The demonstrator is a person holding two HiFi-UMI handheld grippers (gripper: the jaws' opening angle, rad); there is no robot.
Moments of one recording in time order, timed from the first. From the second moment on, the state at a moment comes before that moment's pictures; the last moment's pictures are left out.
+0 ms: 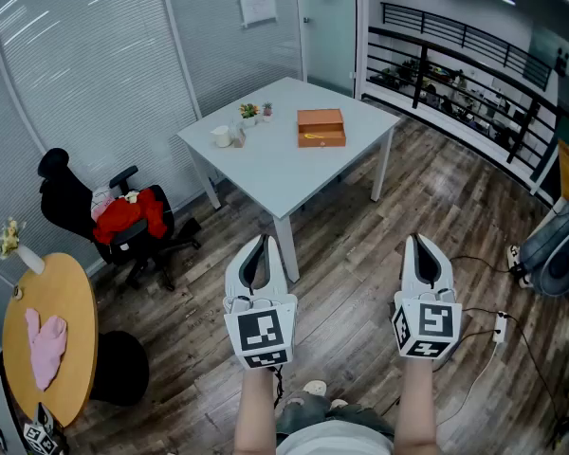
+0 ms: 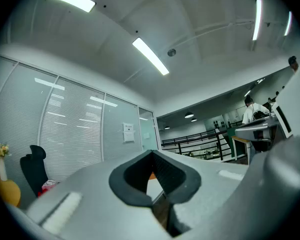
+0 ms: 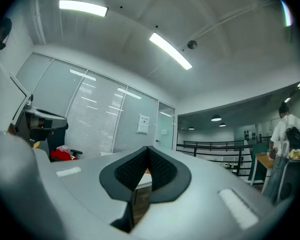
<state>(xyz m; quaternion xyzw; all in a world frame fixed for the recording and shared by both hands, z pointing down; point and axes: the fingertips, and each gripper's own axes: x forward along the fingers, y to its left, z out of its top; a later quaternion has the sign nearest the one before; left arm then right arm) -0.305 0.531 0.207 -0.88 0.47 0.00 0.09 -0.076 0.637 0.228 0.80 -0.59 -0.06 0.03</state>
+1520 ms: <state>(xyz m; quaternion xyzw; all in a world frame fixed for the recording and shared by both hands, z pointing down) -0.291 0.415 0.249 -0.89 0.45 -0.02 0.06 -0.076 0.534 0.271 0.79 -0.61 -0.02 0.05</state>
